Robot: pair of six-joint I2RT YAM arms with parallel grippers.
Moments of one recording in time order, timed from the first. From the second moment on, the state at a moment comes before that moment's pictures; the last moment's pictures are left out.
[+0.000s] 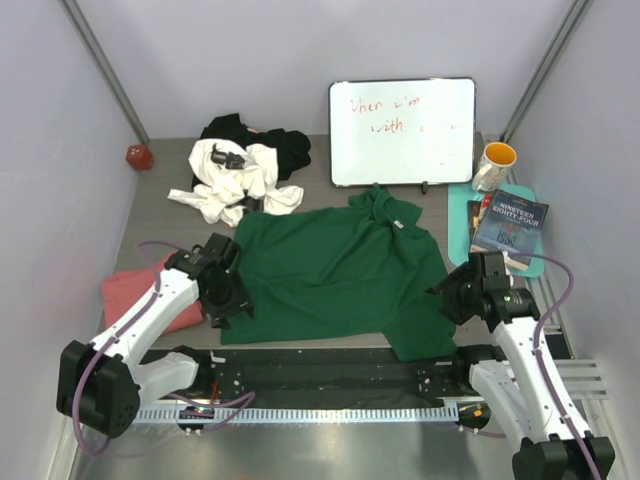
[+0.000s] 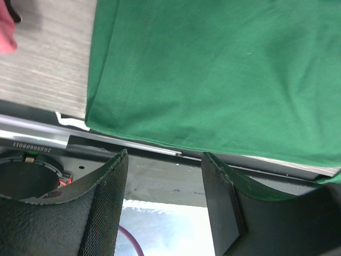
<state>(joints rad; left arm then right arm) -0.38 1.10 0.76 -1.07 0.04 -0.86 0.06 0.70 0.59 -0.90 -0.06 1.02</state>
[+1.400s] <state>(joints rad) -0.47 1.23 0.65 -1.07 -0.04 -1.05 0.06 0.63 0.55 -0.91 -0.09 1.04</state>
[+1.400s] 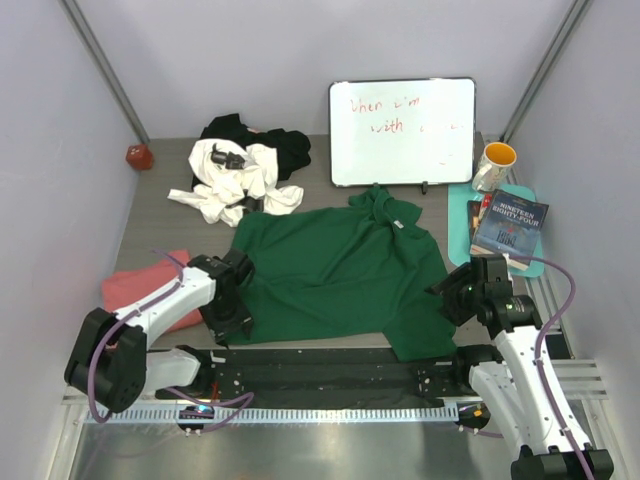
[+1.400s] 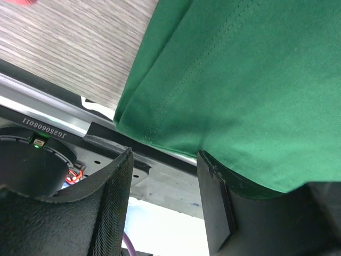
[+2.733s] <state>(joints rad) -0.47 1.34 0.65 -1.02 -0.09 -1.05 0.06 0.67 0.55 -0.85 -0.11 1.02</state>
